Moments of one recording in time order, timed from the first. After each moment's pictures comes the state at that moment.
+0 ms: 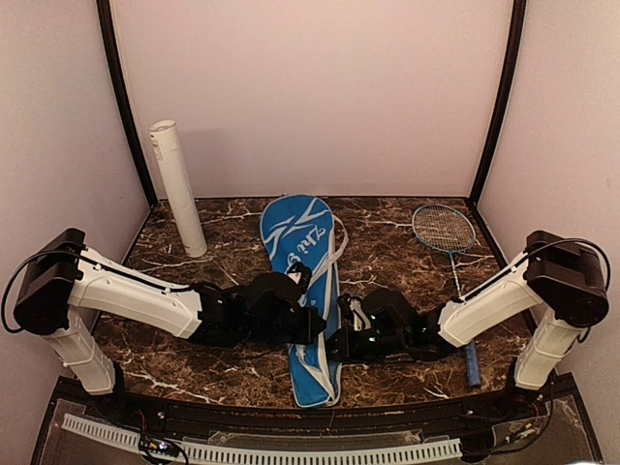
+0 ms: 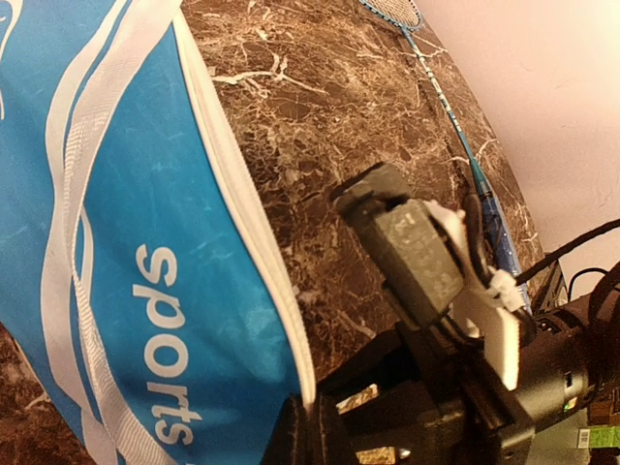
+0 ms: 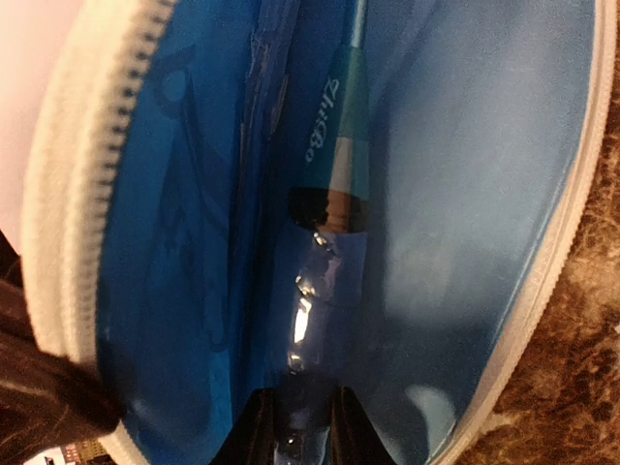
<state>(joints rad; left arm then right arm) -1.19 1.67 0.90 0.09 -0.15 -0.88 1.10 1.69 0.60 0.44 -0.18 0.99</state>
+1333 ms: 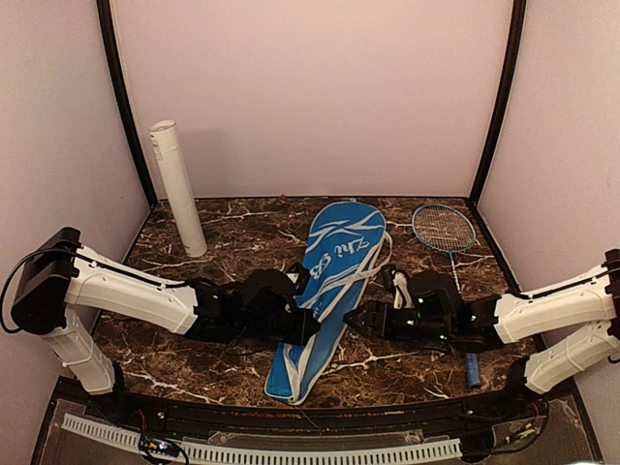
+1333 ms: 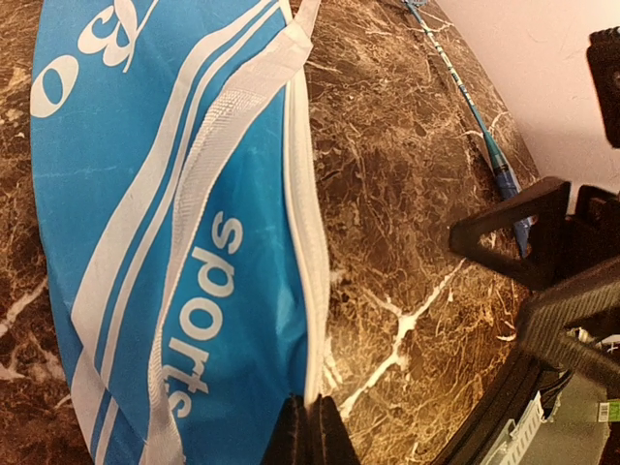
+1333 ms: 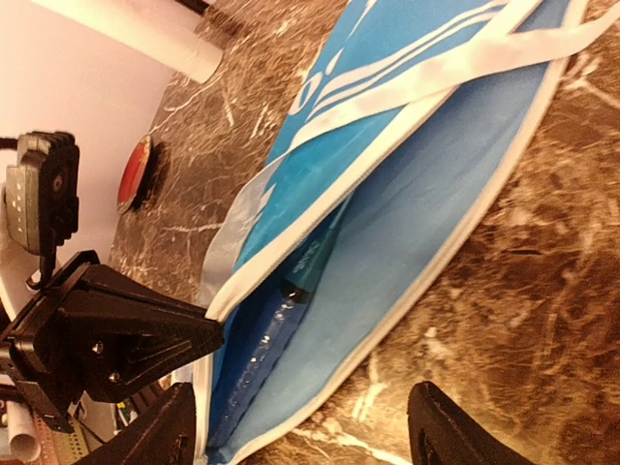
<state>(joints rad) -1.15 1.65 0.90 0.04 -0.11 -0.79 1.05 1.29 0.48 0.26 0.03 0.92</state>
